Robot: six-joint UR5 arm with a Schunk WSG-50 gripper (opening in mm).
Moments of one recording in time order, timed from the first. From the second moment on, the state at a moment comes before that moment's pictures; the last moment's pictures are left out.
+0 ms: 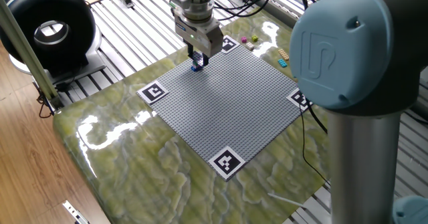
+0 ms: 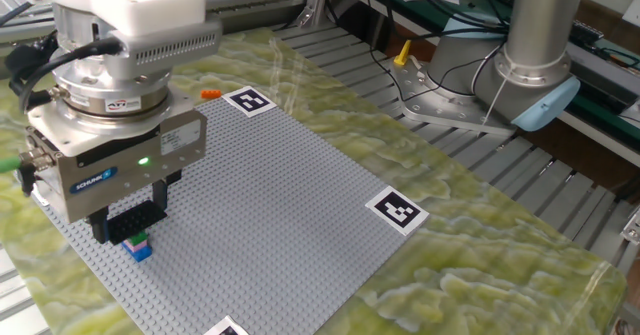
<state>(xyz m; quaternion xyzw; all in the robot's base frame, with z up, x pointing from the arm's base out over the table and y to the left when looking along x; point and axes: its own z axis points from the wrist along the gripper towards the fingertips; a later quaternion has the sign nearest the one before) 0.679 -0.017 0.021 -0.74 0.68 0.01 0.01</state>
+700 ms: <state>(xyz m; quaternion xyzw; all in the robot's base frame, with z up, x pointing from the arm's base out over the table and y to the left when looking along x) 0.677 -0.011 0.021 -0.73 0.68 0.03 0.00</state>
